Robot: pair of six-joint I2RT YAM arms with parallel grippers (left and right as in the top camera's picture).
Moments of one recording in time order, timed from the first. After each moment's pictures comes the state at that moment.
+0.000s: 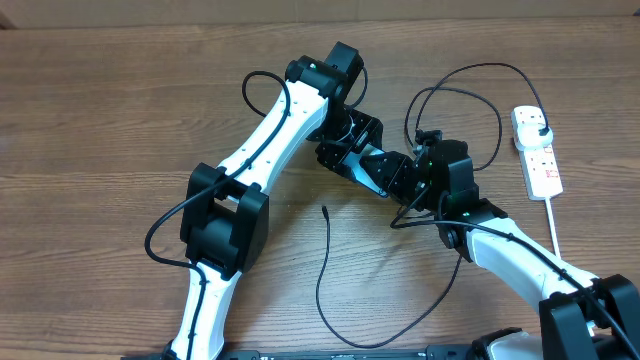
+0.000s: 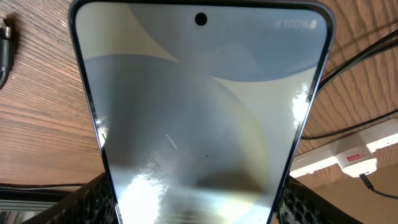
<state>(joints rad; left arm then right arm) -0.52 2.27 2.05 -1.24 0.53 -1.42 0.32 1.48 0.63 0.25 -0.45 0.99</state>
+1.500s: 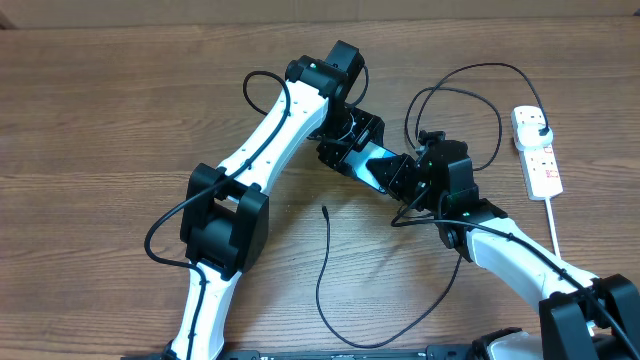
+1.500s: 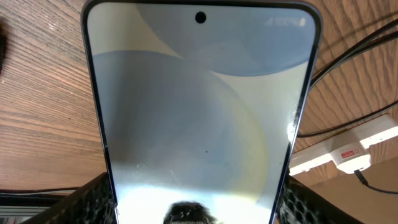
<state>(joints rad) -0.51 2.27 2.06 -1.22 0.52 -1.41 0.32 1.48 0.63 0.23 -0.41 1.01</state>
